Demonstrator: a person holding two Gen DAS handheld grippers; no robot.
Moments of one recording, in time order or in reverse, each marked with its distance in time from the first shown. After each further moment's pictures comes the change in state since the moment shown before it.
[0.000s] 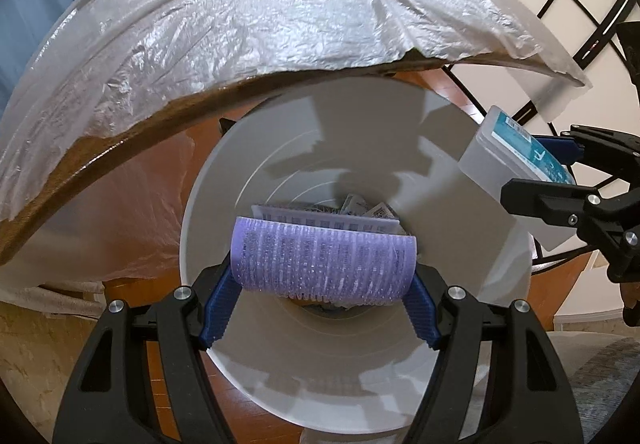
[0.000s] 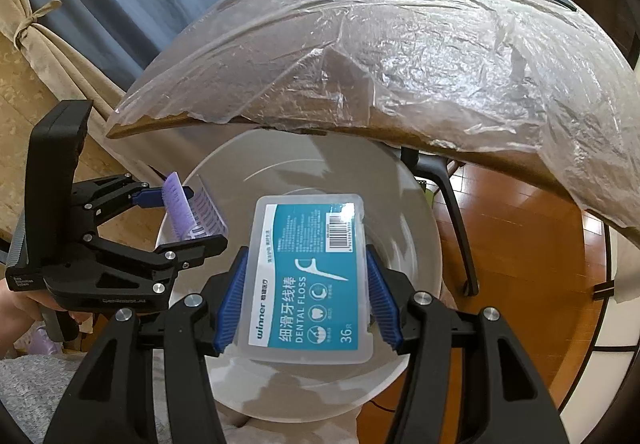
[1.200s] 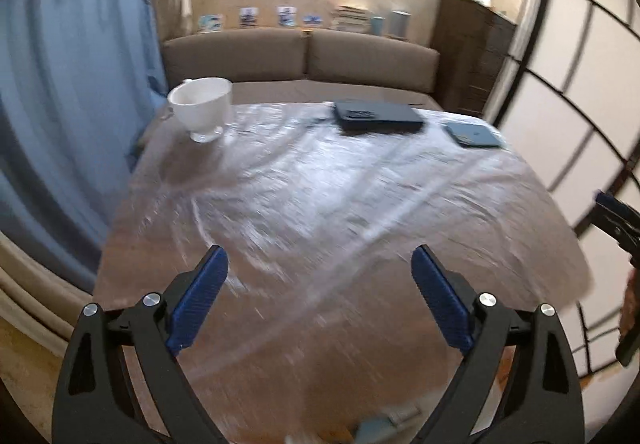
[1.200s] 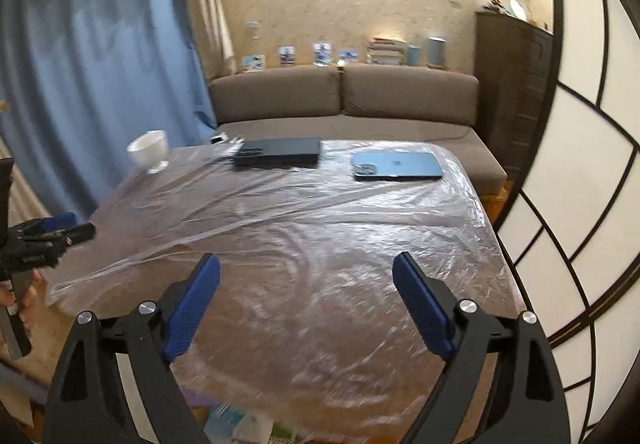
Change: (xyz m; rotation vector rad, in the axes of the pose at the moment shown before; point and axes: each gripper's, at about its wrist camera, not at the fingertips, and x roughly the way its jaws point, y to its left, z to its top) left arm -0.095 0.080 0.136 -0.196 -0.418 0.123; right arm -0.125 -0.088 0.117 0.064 -0.457 -0.311
